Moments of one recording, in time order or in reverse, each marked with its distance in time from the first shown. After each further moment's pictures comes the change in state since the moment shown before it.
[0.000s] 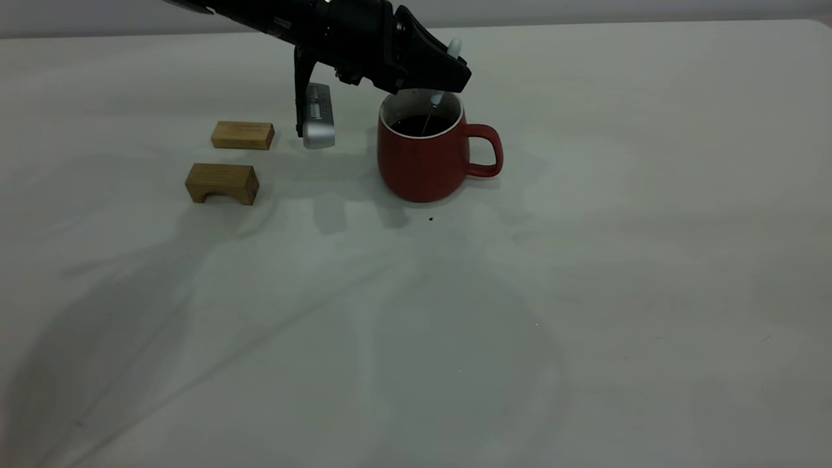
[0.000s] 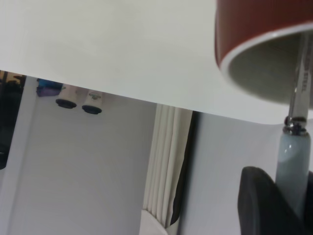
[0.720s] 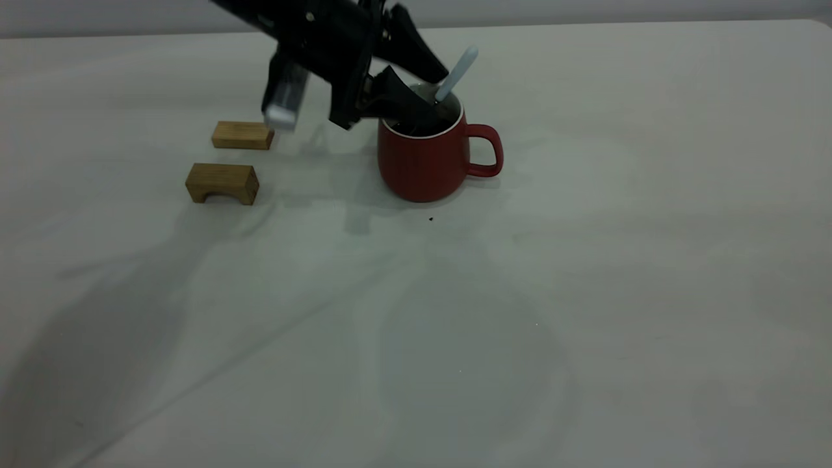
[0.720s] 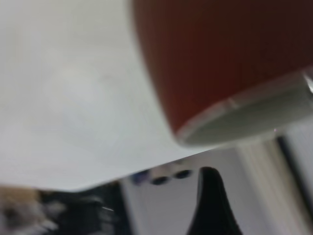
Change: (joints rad) left arm 0.000 -0.060 0.000 0.255 -0.045 0.438; right arm 0.000 0.000 0.000 0.000 0.000 0.000
